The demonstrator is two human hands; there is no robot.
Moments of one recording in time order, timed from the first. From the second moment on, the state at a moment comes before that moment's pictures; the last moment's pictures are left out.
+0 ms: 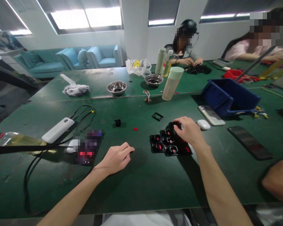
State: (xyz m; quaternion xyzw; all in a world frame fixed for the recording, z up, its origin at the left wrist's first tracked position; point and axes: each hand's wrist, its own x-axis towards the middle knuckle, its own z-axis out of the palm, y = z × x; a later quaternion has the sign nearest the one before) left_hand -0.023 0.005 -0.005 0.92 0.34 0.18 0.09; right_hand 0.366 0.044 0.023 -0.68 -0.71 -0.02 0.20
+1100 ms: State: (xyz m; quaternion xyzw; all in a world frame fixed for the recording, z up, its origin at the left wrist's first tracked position) left_hand -0.024 0.007 -0.003 0.92 0.33 0.17 0.09; right_hand 0.368 0.038 0.035 -0.74 -0.66 0.05 0.11
